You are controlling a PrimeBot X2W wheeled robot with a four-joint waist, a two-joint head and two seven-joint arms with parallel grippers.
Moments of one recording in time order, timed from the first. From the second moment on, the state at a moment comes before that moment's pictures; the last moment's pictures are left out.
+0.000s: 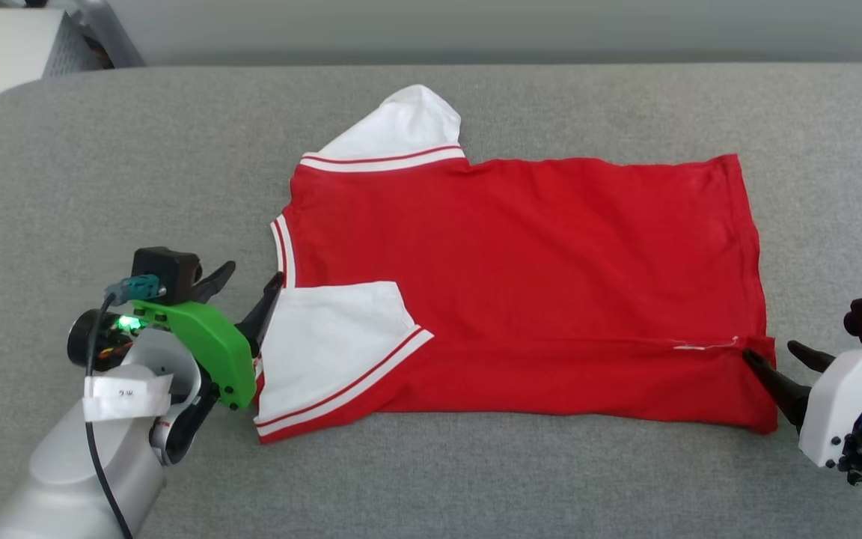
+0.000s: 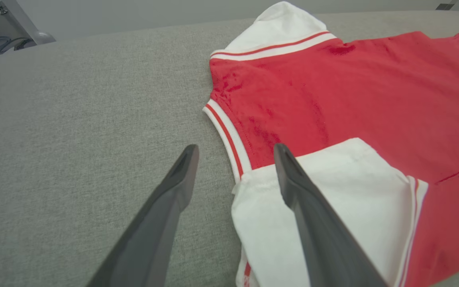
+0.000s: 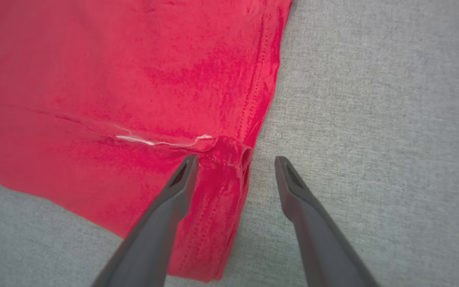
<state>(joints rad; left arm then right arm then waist) -0.56 0.49 -0.66 0.56 -0.75 -0.11 -0.06 -0.28 -0.63 0.40 0.30 0.79 0.13 0.29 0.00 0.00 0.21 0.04</state>
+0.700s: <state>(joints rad) -0.24 0.58 -0.64 0.11 -0.83 0.25 0.15 -0.01 -0.39 0.05 0.00 0.44 0.13 0.69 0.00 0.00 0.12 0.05</state>
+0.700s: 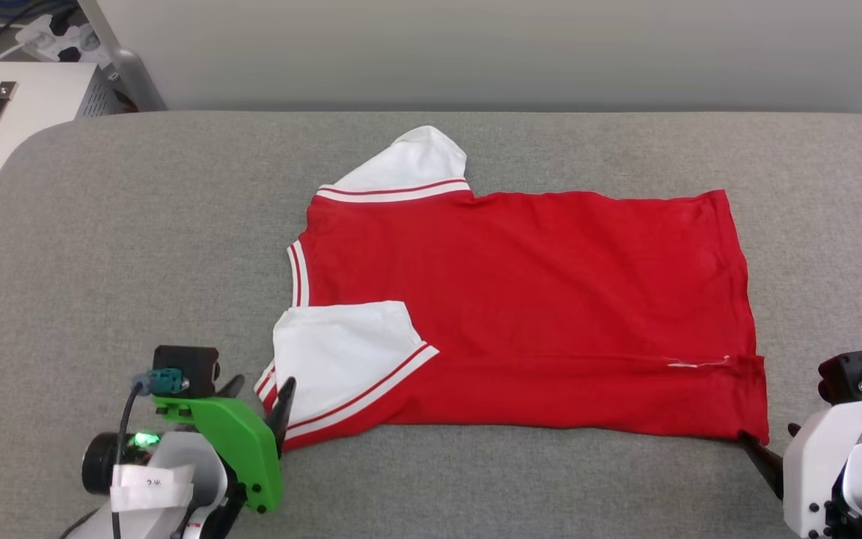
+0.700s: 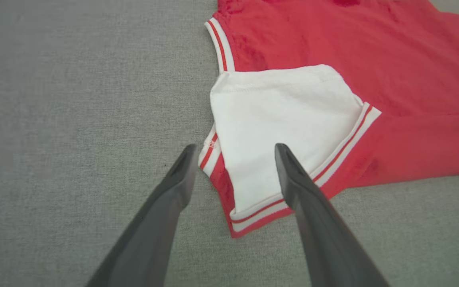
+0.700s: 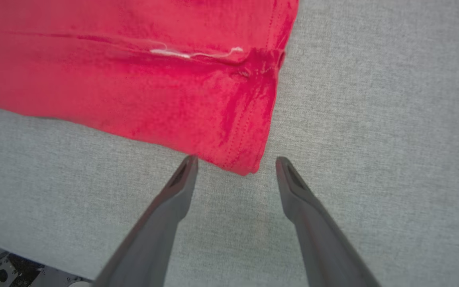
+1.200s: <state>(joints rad) -0.21 0.60 -0.66 0.07 -0.85 0.34 0.28 0.04 -0.29 -0.04 -0.21 0.35 0.13 0.84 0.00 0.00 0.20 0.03</state>
